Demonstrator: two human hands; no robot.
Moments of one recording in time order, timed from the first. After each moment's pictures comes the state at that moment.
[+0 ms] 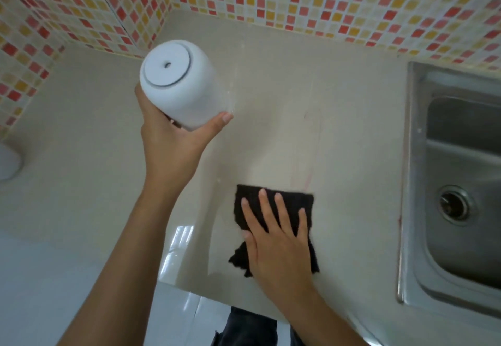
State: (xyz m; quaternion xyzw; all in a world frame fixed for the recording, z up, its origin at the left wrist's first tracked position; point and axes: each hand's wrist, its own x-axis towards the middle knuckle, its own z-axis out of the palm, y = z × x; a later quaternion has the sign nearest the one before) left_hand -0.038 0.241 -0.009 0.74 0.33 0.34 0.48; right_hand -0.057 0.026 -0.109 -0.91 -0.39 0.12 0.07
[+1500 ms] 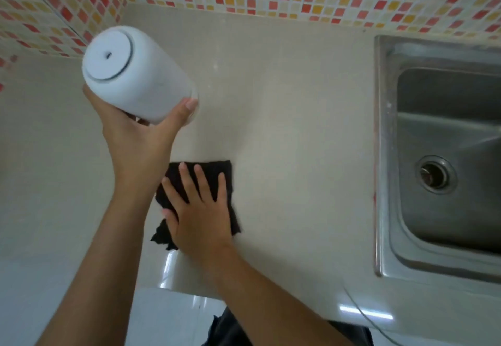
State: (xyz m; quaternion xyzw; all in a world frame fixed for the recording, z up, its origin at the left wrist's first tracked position) left_hand -0.022 0.226 -0.004 0.75 0.33 0.35 0.45; right_hand -0.067 0.122 -0.119 -0.88 -0.44 0.13 0.11
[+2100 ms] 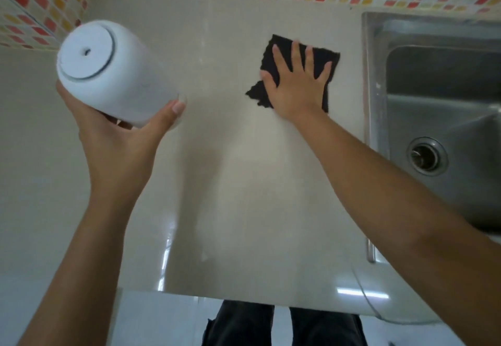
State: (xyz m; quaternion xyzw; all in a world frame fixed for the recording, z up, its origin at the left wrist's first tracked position) left_hand -0.026 0.214 -0.016 0.76 0.32 0.32 0.46; right_hand 0.208 0.072 -0.129 -0.97 -0.23 0.08 0.06
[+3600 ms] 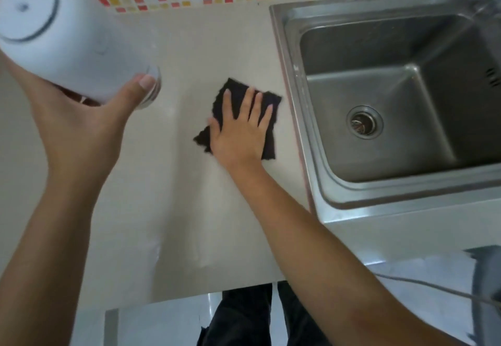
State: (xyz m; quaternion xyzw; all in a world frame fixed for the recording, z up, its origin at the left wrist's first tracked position) left_hand 0.025 0.163 0.013 0.79 0.22 0.26 0.51; right_hand 0.101 0.020 -0.125 -0.99 -0.10 0.06 0.10
